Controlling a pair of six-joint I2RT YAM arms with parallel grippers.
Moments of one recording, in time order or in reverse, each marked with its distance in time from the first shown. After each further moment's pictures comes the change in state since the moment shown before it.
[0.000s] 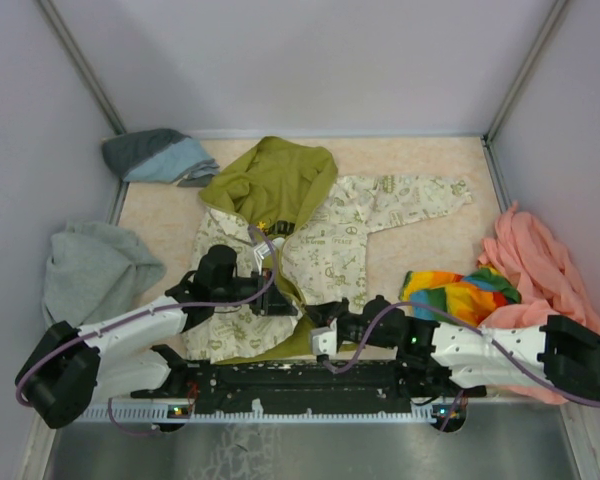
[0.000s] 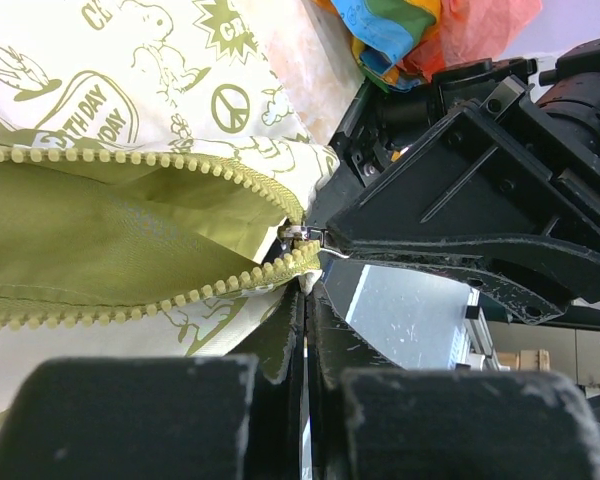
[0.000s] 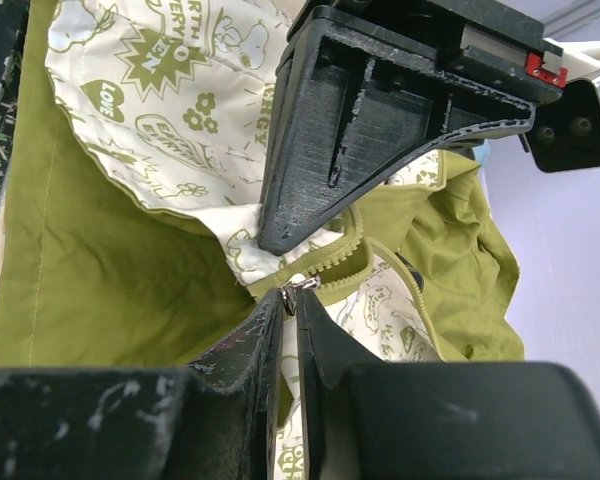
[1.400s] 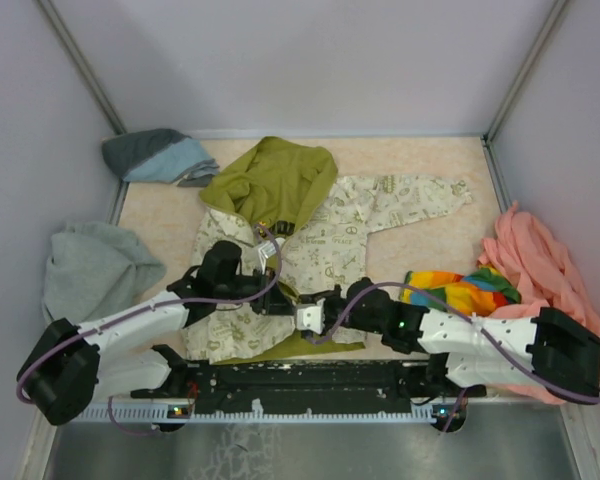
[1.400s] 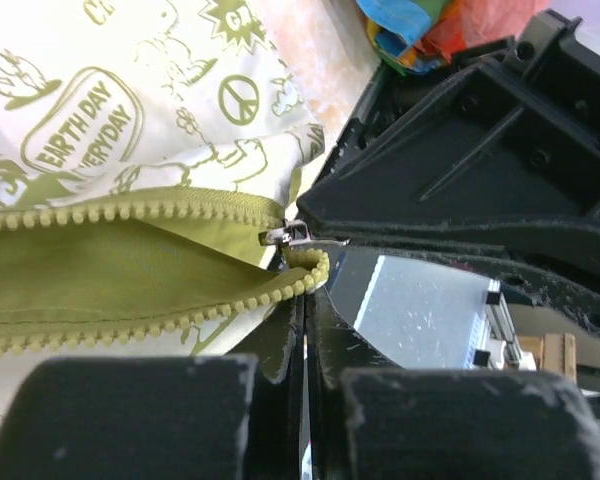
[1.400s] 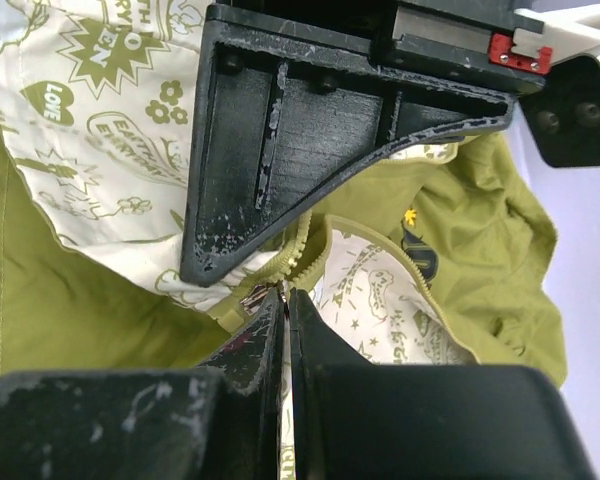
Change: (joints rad) left arm -0.010 0.021 0.033 -0.051 0.027 0.061; right arm -0.072 0.098 0.142 -0.094 -0.003 0.084
